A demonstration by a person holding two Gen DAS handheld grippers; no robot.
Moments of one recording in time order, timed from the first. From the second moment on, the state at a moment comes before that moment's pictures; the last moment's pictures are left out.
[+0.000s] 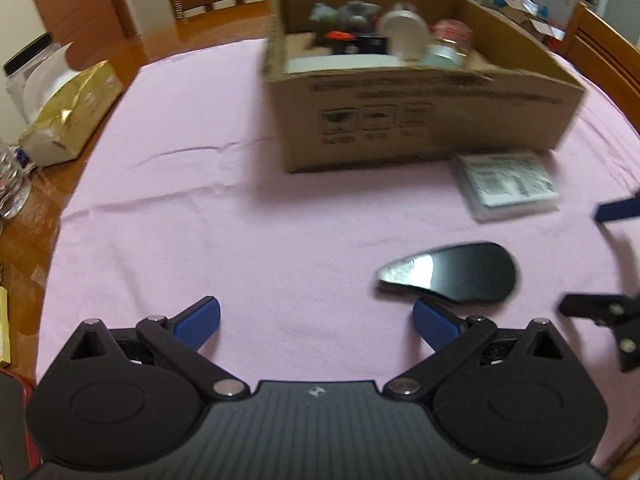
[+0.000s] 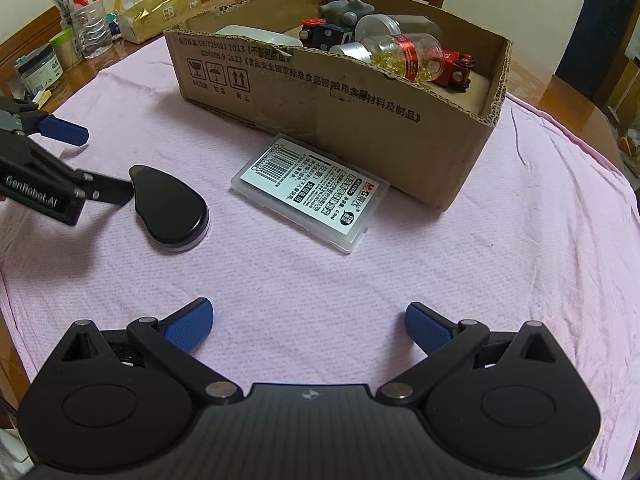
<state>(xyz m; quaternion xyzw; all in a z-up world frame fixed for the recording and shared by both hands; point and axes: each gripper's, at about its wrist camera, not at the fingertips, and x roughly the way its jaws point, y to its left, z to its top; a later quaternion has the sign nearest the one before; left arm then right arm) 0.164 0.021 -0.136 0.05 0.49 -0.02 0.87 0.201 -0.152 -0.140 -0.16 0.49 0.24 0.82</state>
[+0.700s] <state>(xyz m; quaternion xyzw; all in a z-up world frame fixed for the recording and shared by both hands) 0.176 -0.037 -0.144 0.01 0.49 -0.01 0.87 0.184 -0.173 -0.137 -0.17 0.47 0.27 0.82</state>
